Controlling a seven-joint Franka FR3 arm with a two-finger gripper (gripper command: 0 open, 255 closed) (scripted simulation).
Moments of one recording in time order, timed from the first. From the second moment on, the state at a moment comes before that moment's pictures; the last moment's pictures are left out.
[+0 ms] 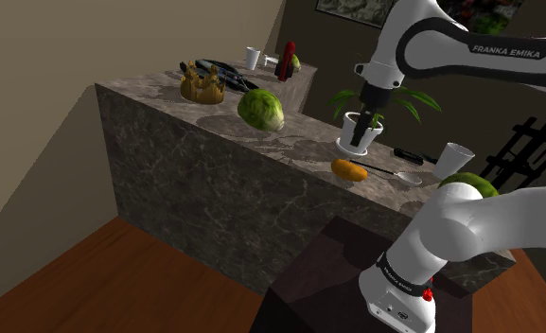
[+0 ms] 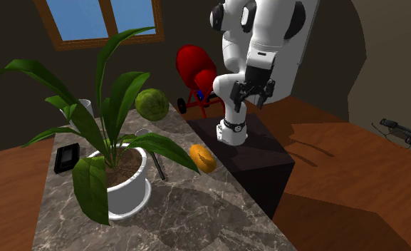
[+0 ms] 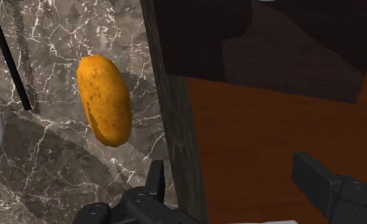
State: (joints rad) arm -0.06 -0.83 -0.09 -2.55 -0.16 1.69 -0.30
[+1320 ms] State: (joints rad) arm -0.11 -0.45 -0.52 -2.70 -0.31 2.36 -0.69
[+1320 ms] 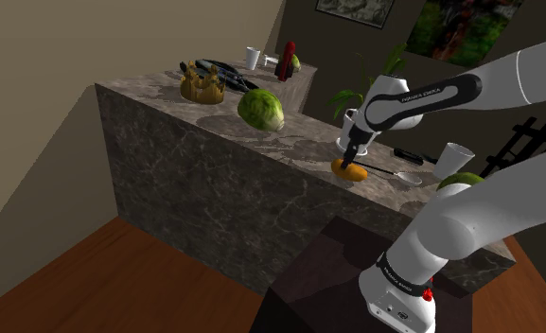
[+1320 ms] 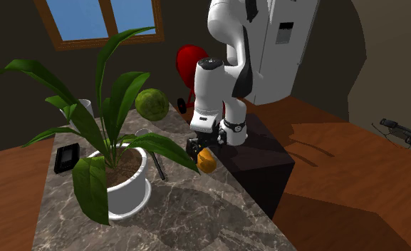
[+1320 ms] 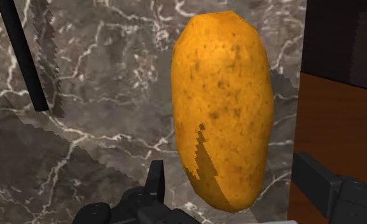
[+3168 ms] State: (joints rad) arm -0.11 -0.46 -0.52 -2.69 -0.31 2.33 -0.69
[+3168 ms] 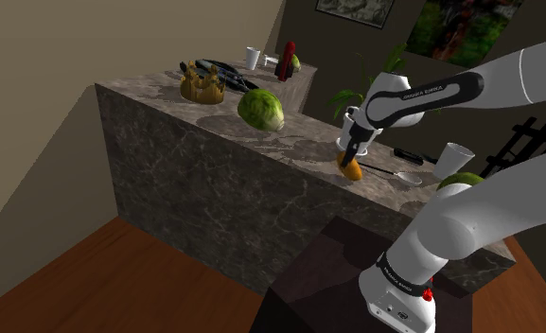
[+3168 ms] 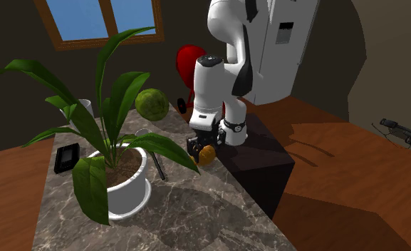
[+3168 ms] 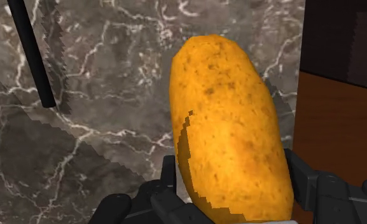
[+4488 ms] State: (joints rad) arm -0.11 -0.59 -0.44 -2.51 -0.28 2.02 -0.69
